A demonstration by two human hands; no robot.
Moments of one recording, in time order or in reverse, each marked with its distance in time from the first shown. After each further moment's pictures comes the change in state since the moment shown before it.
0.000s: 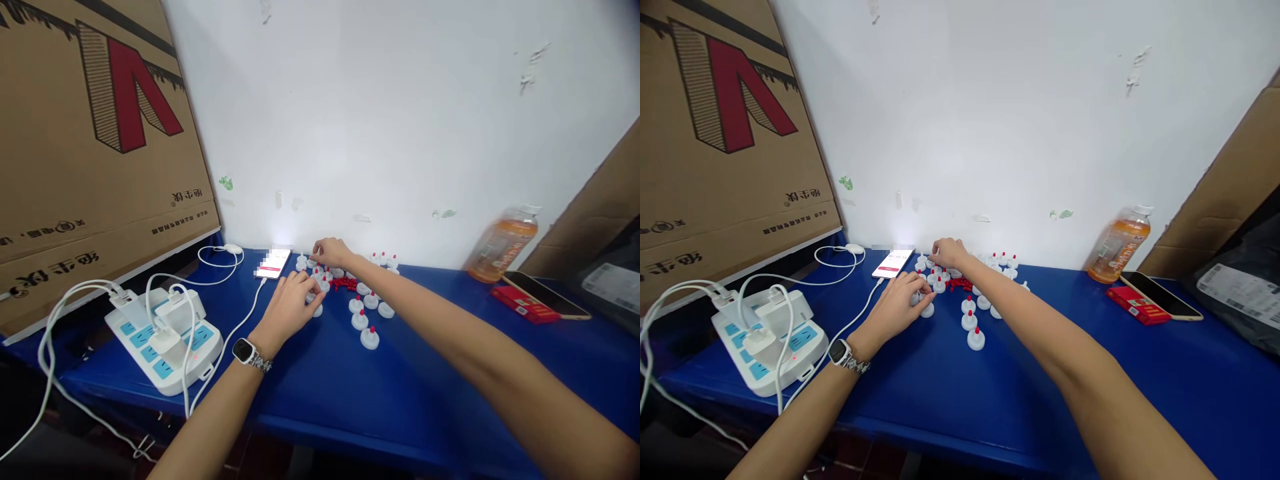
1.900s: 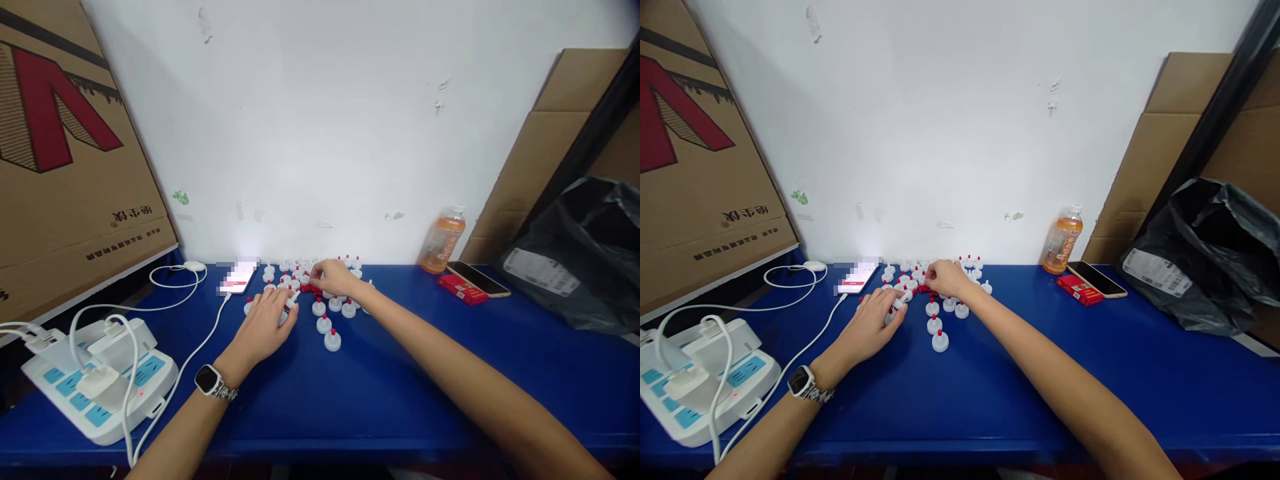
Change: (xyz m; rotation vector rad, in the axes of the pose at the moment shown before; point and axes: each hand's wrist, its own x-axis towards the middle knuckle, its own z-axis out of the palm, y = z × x) left_hand -0.001 0.022 0.008 0.024 -0.027 0.086; right_hand -0.108 0.023 -0.041 0.123 -0.002 0.077
